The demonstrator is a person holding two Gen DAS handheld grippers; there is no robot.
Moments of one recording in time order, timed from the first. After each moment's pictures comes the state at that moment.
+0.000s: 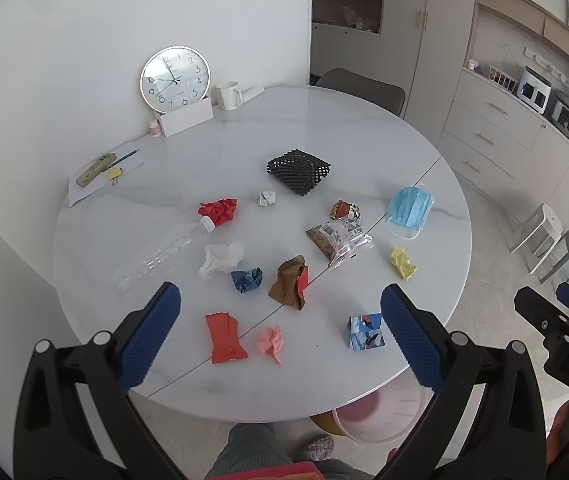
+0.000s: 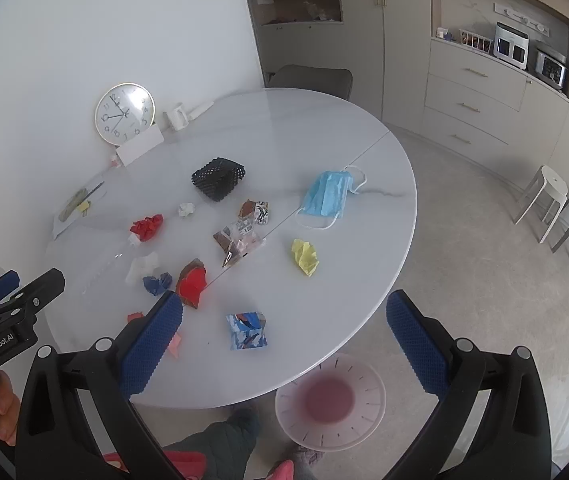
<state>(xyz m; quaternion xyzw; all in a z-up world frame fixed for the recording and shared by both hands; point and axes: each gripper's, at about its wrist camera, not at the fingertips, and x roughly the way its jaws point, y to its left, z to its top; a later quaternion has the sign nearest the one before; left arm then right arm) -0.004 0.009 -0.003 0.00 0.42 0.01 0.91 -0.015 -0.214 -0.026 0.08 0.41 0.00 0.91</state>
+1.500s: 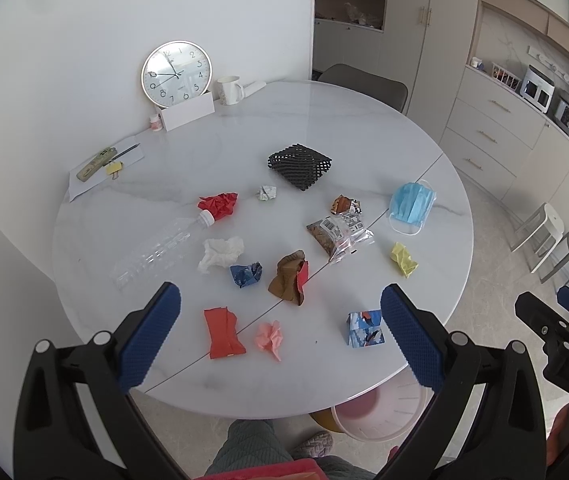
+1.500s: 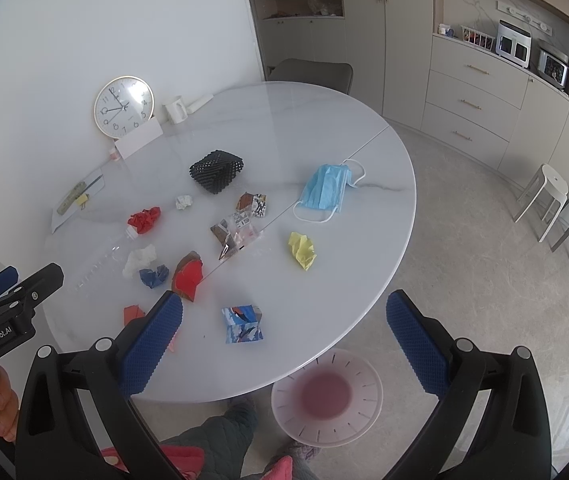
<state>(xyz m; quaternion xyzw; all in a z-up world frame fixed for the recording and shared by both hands) -0.004 0.007 -0.010 0.00 0.43 0.01 0.90 -0.016 -0.216 -0.033 0.08 0.42 0.00 0.90</state>
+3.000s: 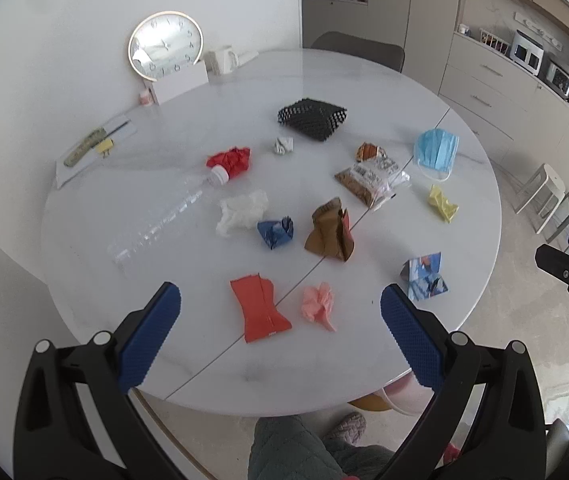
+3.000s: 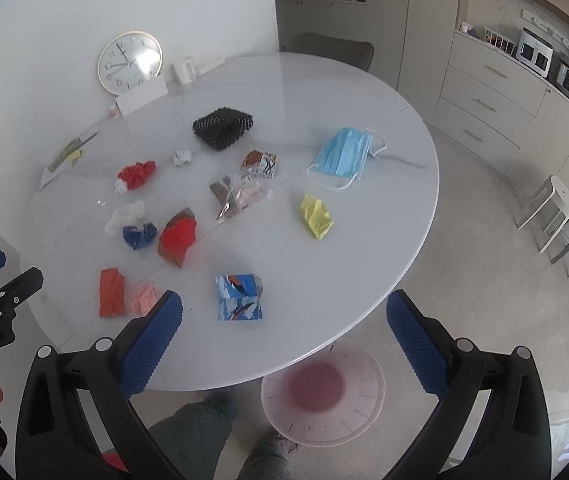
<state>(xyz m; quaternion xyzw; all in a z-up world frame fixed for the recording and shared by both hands) -0.004 0.073 -0.101 0.03 0.46 -0.03 0.89 0.001 -0.184 -0.106 0.02 0.46 0.01 0.89</state>
